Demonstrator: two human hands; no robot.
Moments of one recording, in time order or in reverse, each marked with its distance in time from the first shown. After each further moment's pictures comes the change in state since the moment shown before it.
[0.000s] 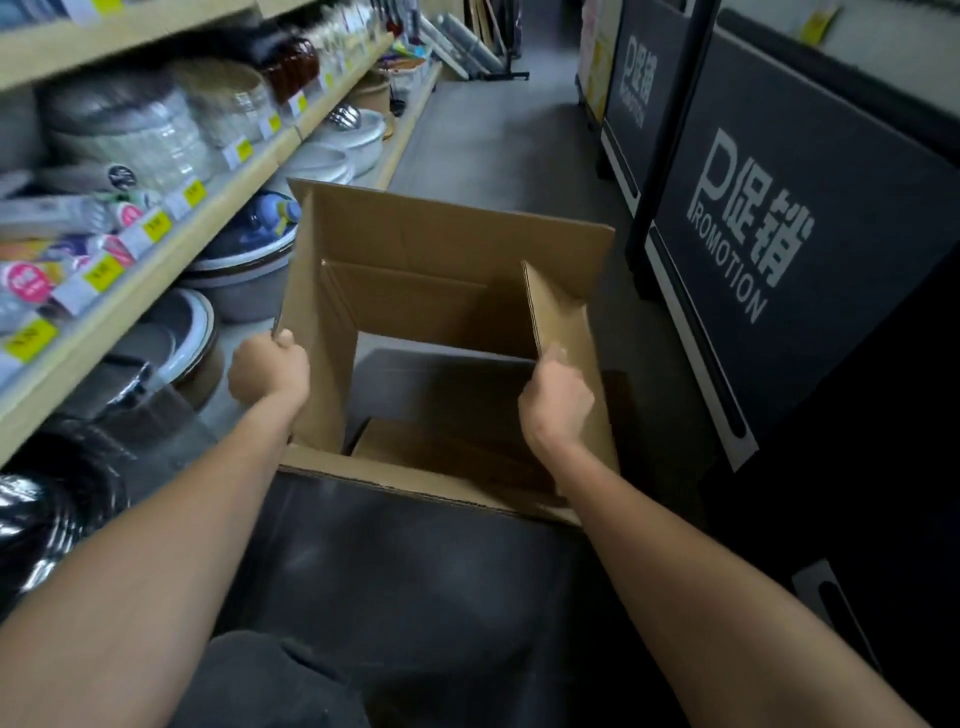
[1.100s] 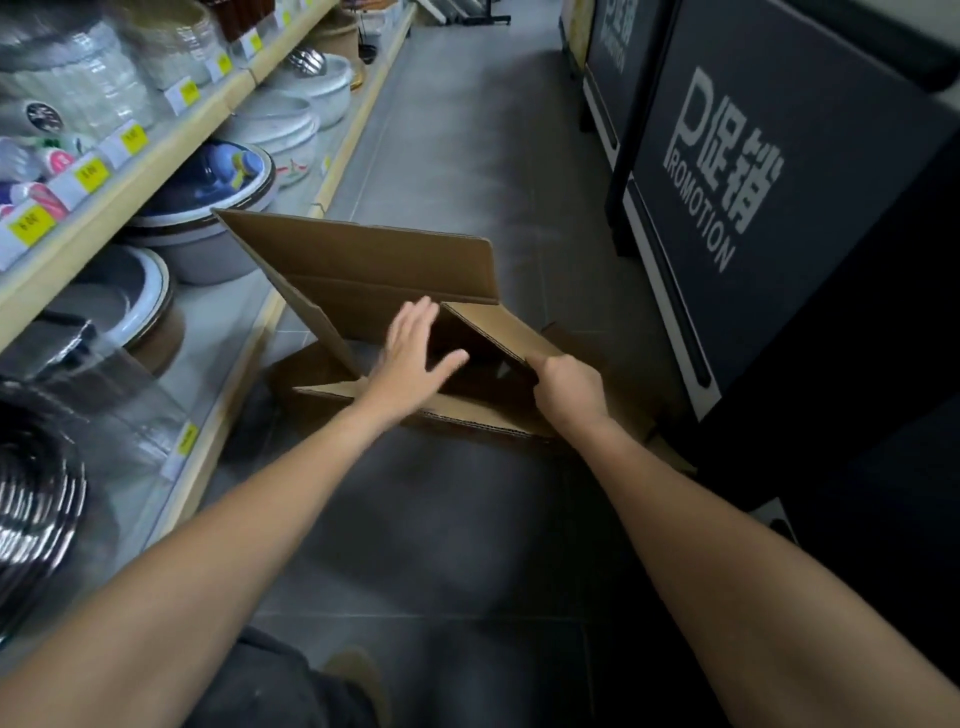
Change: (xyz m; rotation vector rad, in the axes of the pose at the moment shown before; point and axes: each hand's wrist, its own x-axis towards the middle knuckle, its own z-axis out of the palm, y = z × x) left_hand -0.131 0.039 0.057 -0.084 -0.585 0.799; right_hand -0.006 0.073 -0.009 -0.209 -0.318 -0.315
